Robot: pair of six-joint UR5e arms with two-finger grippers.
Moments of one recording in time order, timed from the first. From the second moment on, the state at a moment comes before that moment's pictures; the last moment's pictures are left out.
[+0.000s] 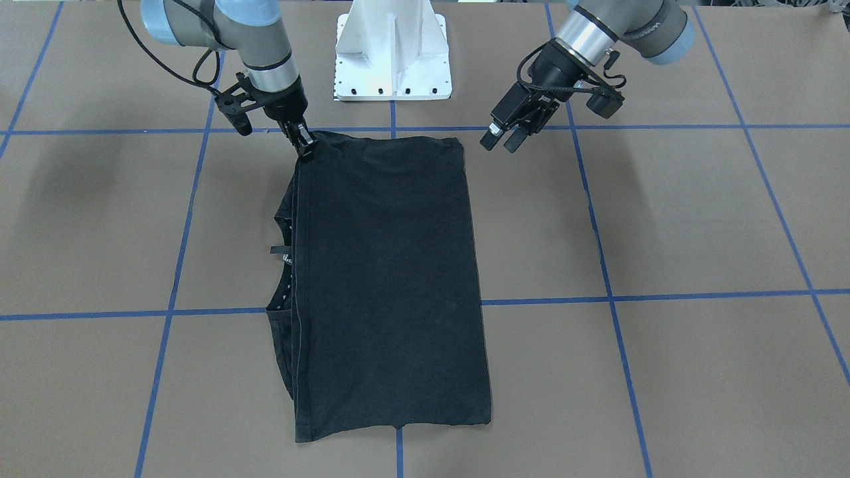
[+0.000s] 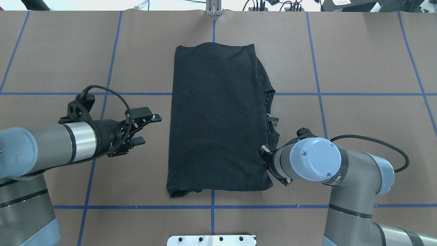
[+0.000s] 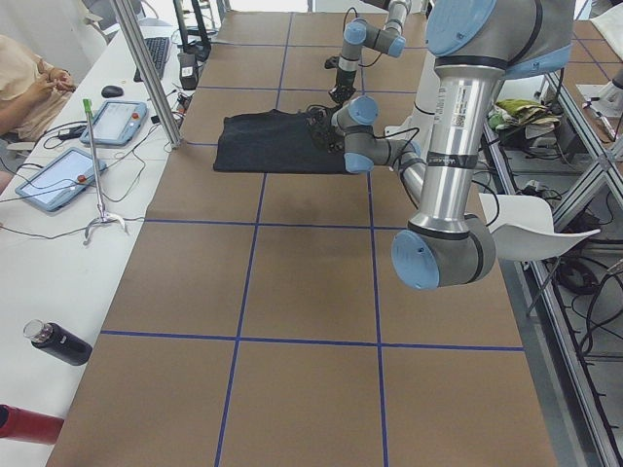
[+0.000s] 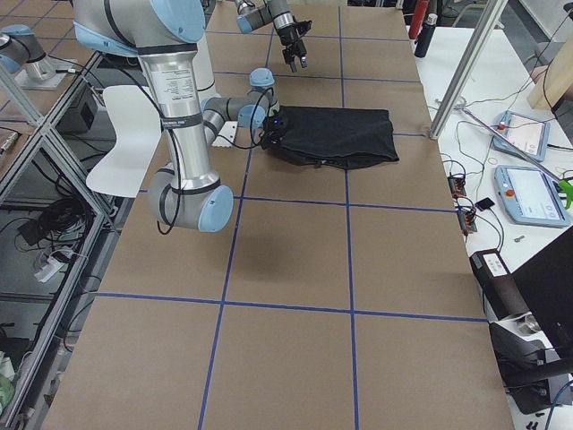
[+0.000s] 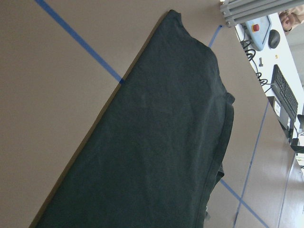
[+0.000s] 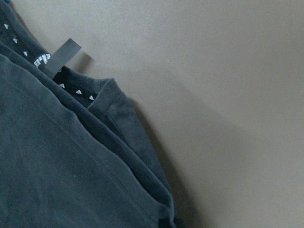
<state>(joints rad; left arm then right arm) -0.41 -1.73 -2.03 -2.36 -1.56 -2.03 0.34 -1.26 2.01 -1.46 1.68 2.30</state>
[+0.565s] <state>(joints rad) -0.25 -1.69 -2.02 -2.32 -1.44 -2.11 0.34 -1.26 2.01 -1.46 1.68 2.30</state>
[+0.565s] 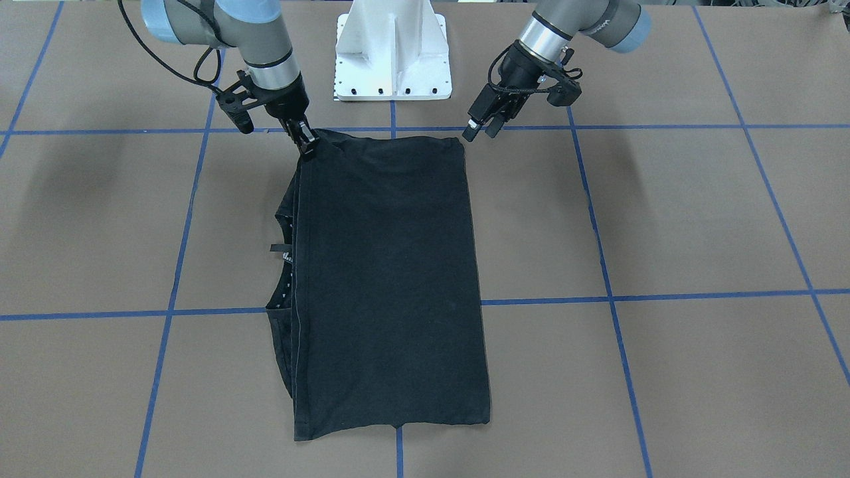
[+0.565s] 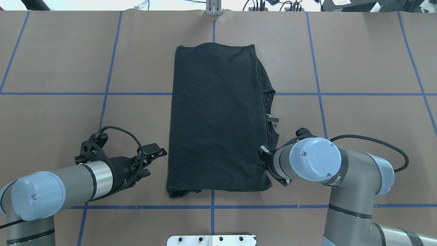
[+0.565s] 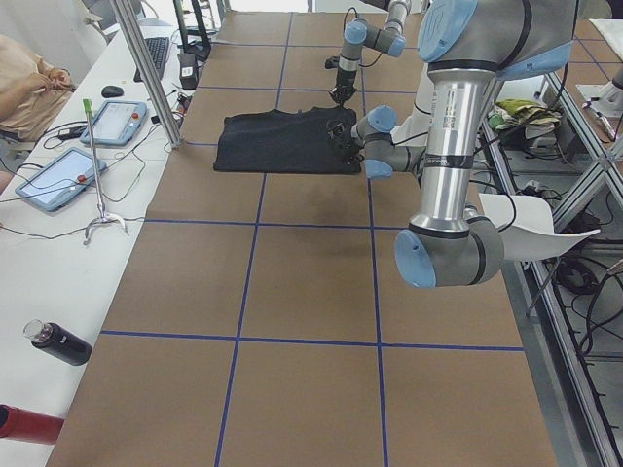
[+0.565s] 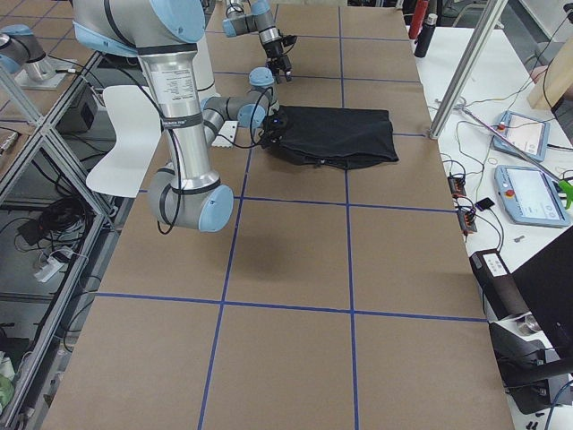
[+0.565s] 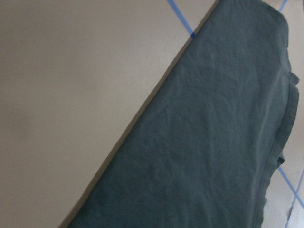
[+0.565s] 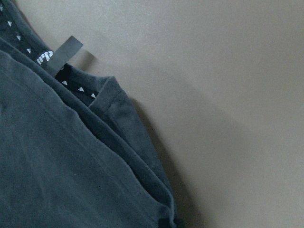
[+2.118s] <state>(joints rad) -0.17 -1.77 -1.86 -2.32 -1.44 -2.14 0.34 -1.26 2.01 -1.46 1.68 2.29</state>
